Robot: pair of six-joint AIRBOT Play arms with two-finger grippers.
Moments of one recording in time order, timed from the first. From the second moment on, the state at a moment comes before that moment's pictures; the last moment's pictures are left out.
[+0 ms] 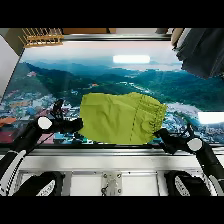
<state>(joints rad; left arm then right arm) -0.15 -1.02 0.57 1.02 -0.83 -1.62 -0.11 -0.71 0.23 -1.01 0.79 2.10</state>
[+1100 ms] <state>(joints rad) -0.15 -1.02 0.57 1.03 -0.84 -1.62 0.10 -0.82 0.21 -0.98 0.42 2.04</state>
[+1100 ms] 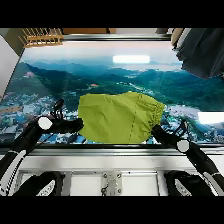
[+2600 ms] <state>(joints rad) -0.05 -0.97 1.80 1.03 -0.96 -1.62 0.10 -0.60 1.28 -1.02 1.27 2.10</state>
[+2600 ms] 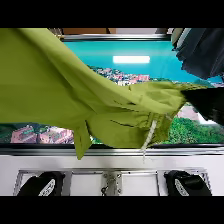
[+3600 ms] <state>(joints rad) -0.01 -0.89 1.93 0.92 -0.86 -1.57 0.10 -0.57 1.28 -0.92 0.84 1.76</state>
